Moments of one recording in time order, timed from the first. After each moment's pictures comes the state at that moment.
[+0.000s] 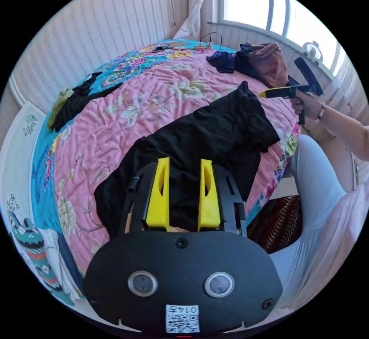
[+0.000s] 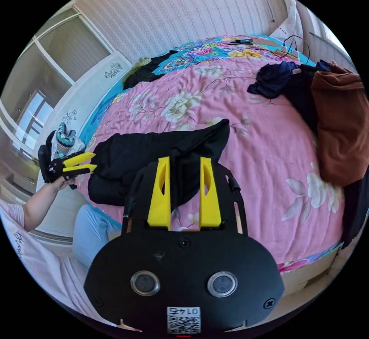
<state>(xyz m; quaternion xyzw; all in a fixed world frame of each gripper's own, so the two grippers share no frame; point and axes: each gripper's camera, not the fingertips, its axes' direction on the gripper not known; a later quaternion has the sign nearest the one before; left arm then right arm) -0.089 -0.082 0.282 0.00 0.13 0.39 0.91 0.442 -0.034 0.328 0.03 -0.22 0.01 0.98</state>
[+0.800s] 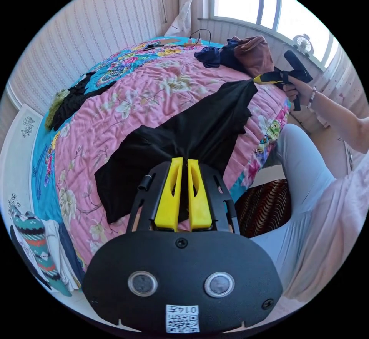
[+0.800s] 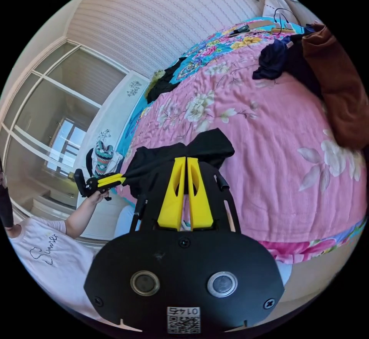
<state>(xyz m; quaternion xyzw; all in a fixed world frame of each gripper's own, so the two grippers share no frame) -0.167 -0.016 0.206 0.01 0.14 0.40 0.90 0.514 0.001 0.317 0.01 -0.33 0.06 0.94</state>
